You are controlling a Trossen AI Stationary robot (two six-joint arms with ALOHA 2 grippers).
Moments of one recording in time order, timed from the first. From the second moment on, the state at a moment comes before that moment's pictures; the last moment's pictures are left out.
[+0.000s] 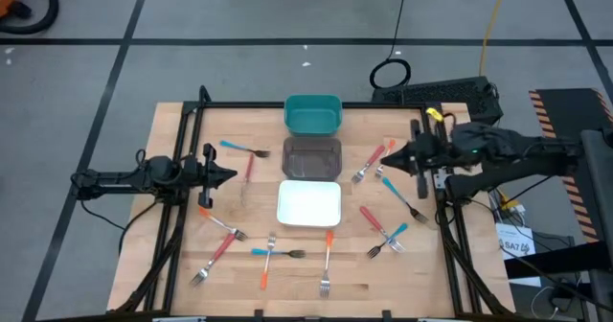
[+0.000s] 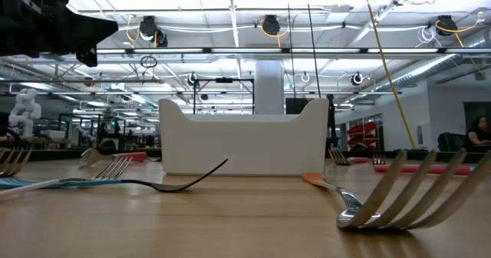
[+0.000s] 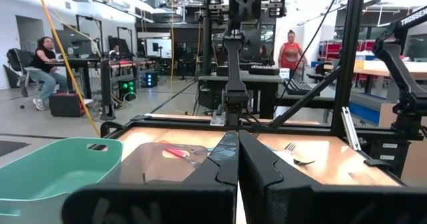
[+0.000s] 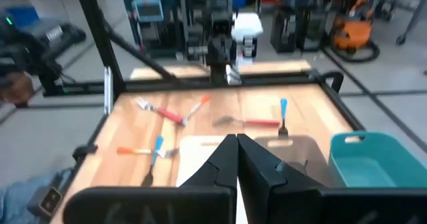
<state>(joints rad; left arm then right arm) 0.01 0.01 0.01 0.16 -0.03 -0.01 0.10 0.79 1.03 -0.55 0.11 0.09</state>
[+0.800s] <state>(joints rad) 0.01 0.26 0.59 -0.12 -0.05 0.02 0.11 0.87 0.66 -0.48 0.11 0.22</state>
